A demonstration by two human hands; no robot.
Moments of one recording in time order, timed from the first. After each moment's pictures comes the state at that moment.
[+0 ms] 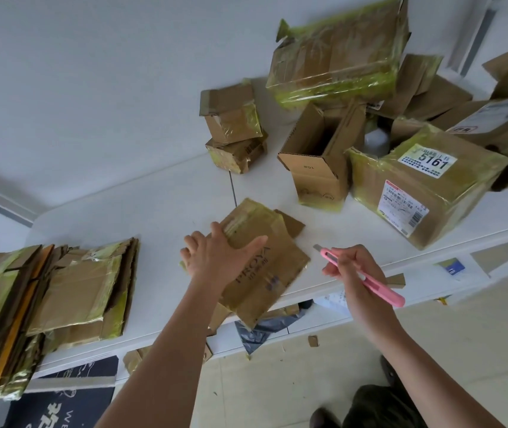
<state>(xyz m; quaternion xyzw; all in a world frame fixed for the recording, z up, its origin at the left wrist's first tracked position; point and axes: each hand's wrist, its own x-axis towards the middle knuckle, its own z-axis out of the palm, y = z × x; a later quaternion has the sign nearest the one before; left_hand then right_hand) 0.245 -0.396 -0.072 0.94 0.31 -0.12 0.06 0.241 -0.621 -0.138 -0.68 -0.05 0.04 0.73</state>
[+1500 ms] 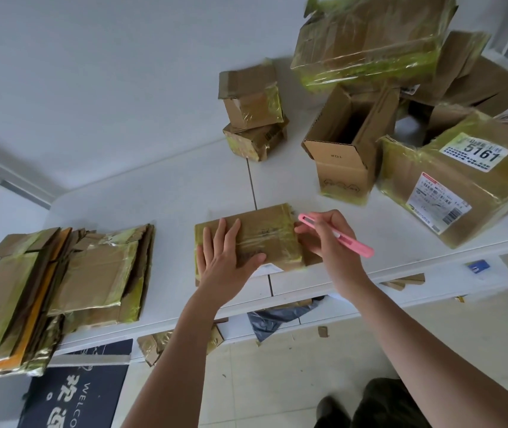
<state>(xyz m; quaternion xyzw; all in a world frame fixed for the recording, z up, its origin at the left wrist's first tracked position) 0.207 -0.362 -0.109 0.96 0.21 -0.07 0.18 0.285 -0.549 -0.137 -0.62 -0.03 0.11 0.77</state>
